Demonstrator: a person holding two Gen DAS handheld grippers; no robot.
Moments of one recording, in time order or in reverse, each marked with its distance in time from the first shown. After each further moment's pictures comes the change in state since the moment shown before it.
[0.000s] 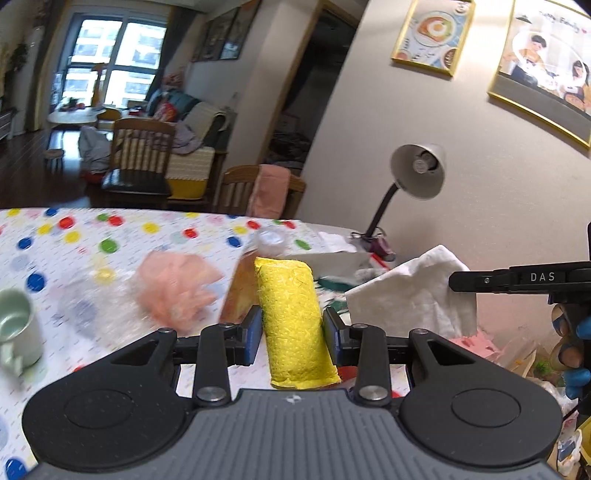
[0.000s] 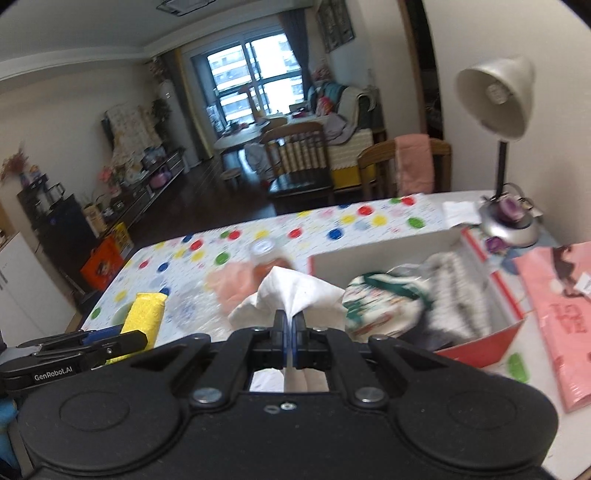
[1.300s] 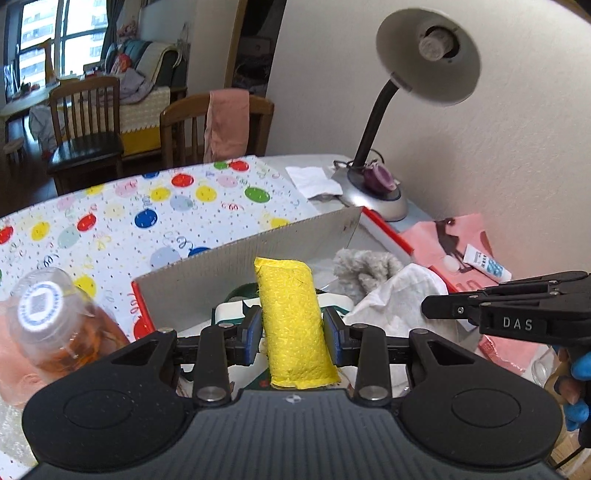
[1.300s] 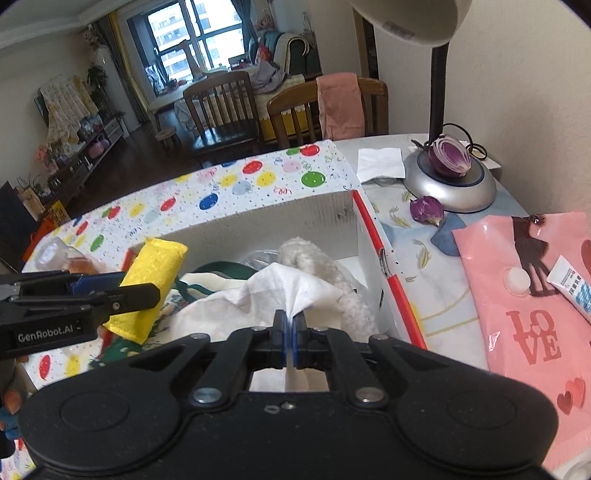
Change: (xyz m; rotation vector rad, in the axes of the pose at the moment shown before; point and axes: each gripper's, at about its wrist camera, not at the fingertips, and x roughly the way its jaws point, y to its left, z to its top) left arm 0.265 -0.093 0.041 0.148 0.283 0.018; right arm 0.126 -0.173 0.020 0.061 0.185 -0.141
